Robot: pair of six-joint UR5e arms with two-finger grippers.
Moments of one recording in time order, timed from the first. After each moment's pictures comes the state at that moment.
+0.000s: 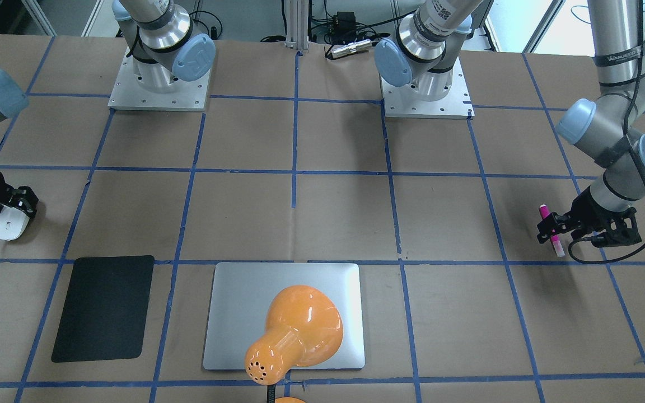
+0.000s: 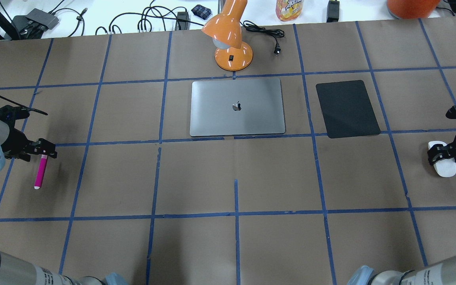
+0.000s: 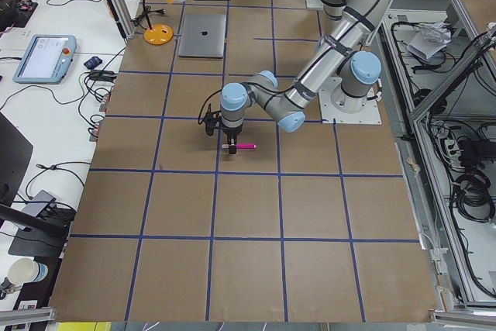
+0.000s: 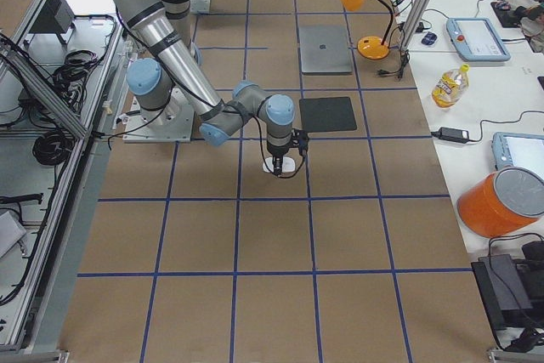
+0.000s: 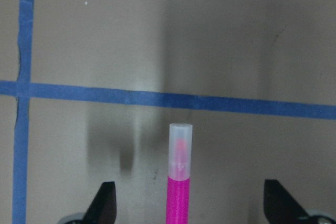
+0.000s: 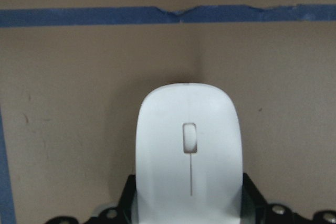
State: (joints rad) left arm -0.88 -1.94 -2.00 -0.74 1.52 0.61; right arm 0.86 -1.28 2.11 -2.45 -1.60 -0.70
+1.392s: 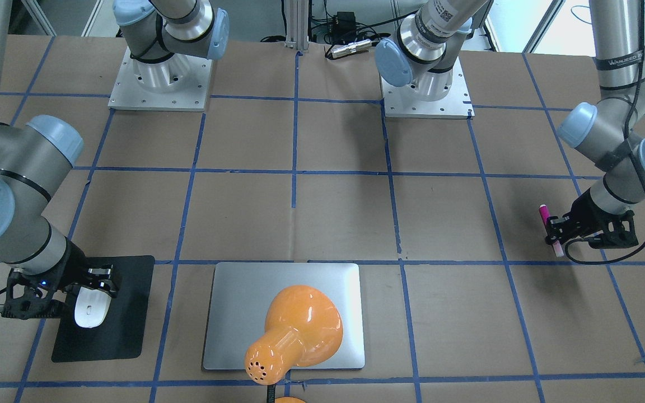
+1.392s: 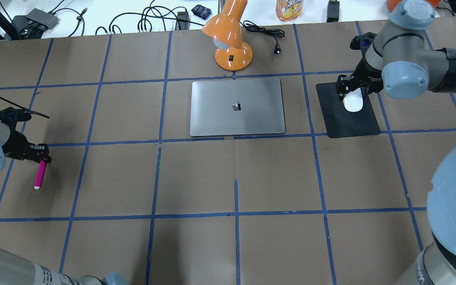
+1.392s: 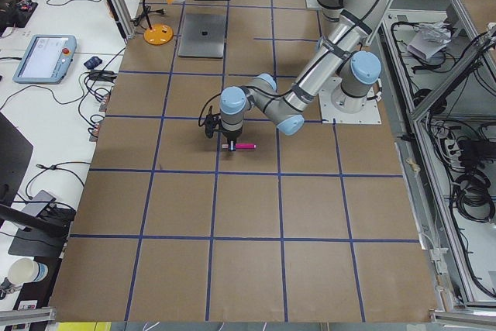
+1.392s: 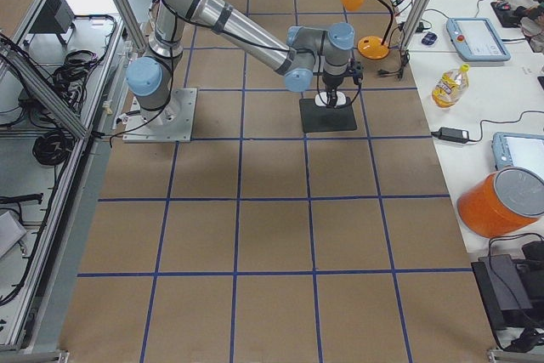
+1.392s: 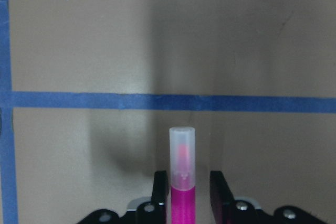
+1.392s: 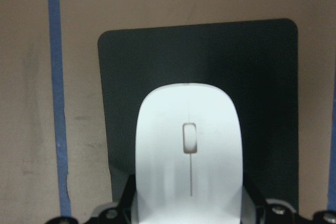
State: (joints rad) left arm -0.87 -1.96 -2.00 -0.74 1.54 0.67; right arm 1.36 -1.11 1.68 -2.19 -1.51 -0.21
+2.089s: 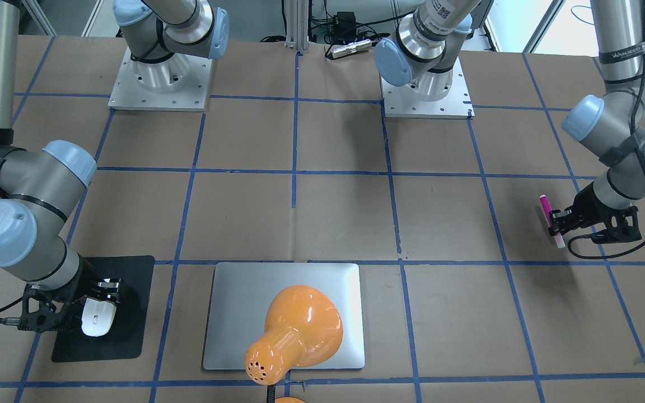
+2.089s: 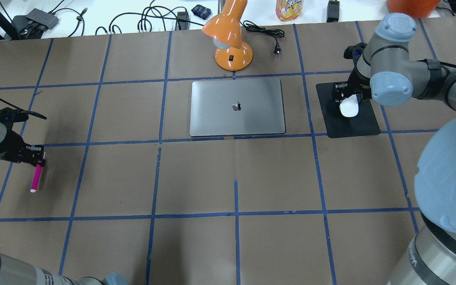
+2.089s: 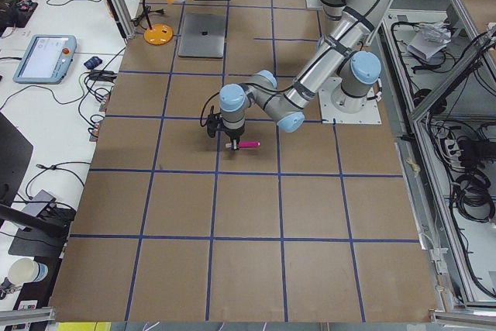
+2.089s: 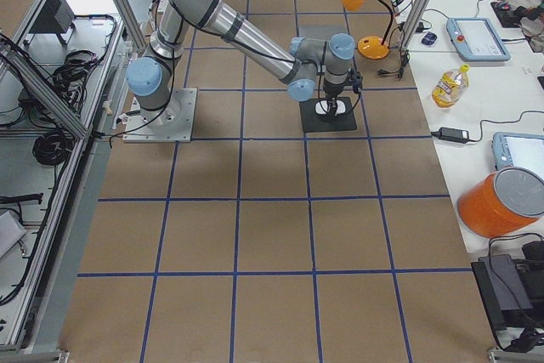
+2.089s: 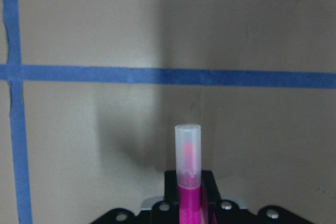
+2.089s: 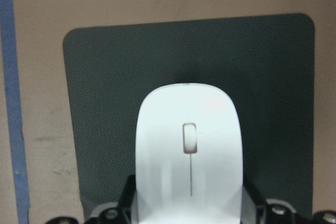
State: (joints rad) left arm -0.89 -1.92 -1.97 -0.85 1.59 0.58; right arm 1.37 -1.04 1.69 -2.26 -1.56 -0.20
